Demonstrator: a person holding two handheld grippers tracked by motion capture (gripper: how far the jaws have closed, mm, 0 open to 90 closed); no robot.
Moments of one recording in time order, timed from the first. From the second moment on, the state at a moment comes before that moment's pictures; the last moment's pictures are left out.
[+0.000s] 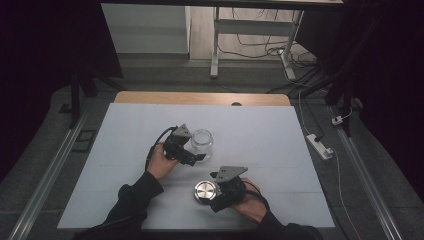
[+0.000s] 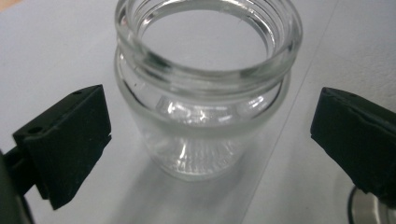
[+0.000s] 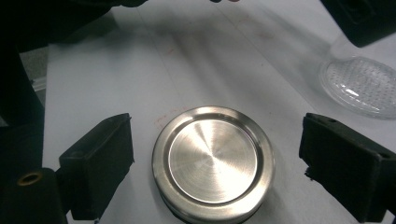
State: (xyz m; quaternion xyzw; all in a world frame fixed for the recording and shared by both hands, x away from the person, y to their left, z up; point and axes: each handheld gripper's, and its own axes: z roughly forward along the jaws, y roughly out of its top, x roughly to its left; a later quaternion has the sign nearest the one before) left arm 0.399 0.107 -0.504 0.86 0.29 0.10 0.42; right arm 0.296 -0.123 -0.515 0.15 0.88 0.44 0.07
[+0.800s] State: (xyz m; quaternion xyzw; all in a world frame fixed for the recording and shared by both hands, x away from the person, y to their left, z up) left arm 0.362 0.134 -0.494 0.85 0.29 0.07 0.44; right arm 0.301 -0.137 -0.505 0.19 0.87 0.44 0.08
